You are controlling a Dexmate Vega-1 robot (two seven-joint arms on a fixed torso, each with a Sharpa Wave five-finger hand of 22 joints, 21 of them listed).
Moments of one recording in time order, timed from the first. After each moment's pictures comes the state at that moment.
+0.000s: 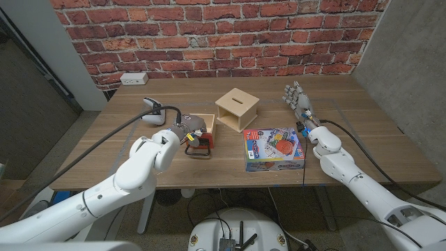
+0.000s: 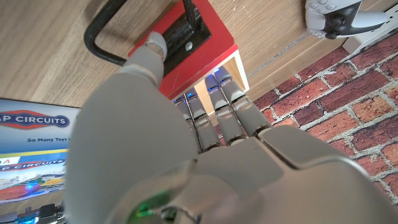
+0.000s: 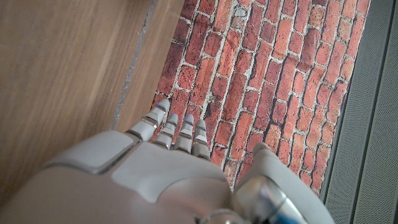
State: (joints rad) left arm 1.05 0.93 0.60 -2.32 1.08 0.63 -0.44; left_hand 1.18 -0.11 0.37 -0.16 0.19 0.71 -0.06 0.24 0.18 0.70 -0.17 0.21 0.17 0.68 -0.06 0.20 0.17 0.68 -0.06 0.22 0.17; right arm -0.82 -0.48 -0.39 -1.22 0.58 0.41 0.03; right_hand 0.03 0.08 0.32 0.12 0.22 0.13 -0.03 0.19 0.17 0.16 -0.03 0.19 0.19 0.02 -0.04 0.20 0.31 0.21 -0.04 0.18 0.16
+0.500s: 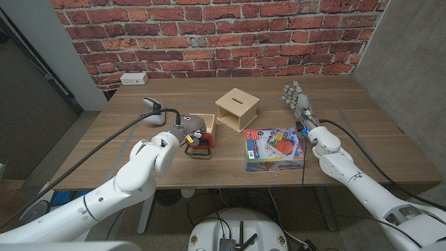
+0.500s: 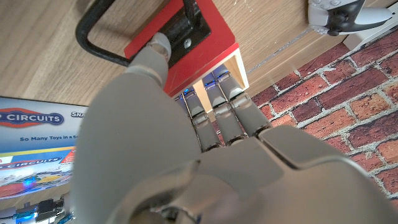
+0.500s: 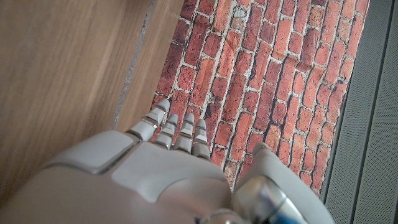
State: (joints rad) left arm 1.08 0.91 0.57 -2.30 1.07 0.60 -0.39; left_hand 1.23 -0.07 0.34 -0.17 0.20 0.83 -0.08 0.24 0.18 0.81 -0.17 0.21 0.17 0.79 -0.09 0.20 0.17 0.78 -0.08 0.24 0.17; right arm -0.81 -0.47 -0.40 -1.21 0.58 0.42 0.03; right_hand 0.03 0.08 0.32 0.13 0.22 0.14 -0.03 0.19 0.17 0.16 -0.04 0.19 0.19 0.02 -0.04 0.20 0.30 0.21 -0.04 0.18 0.16
